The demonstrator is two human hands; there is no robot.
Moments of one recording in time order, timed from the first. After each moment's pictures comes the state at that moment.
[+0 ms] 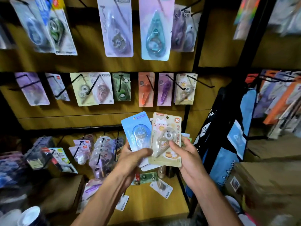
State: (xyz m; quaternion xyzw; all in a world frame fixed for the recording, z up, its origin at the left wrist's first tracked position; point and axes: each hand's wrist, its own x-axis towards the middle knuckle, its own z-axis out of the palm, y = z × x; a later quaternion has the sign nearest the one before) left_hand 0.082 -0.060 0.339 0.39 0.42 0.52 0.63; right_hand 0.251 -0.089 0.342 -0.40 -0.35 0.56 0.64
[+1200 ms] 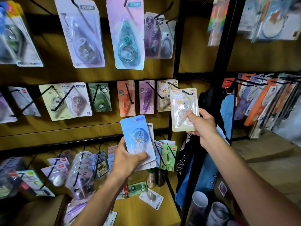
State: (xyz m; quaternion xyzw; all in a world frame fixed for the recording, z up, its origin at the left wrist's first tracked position) left_hand 0.128 -0.012 0.345 0.57 0.48 0.49 0.46; right_hand 0.370 -0.009 0.410 -0.59 -0.33 0.31 0.67
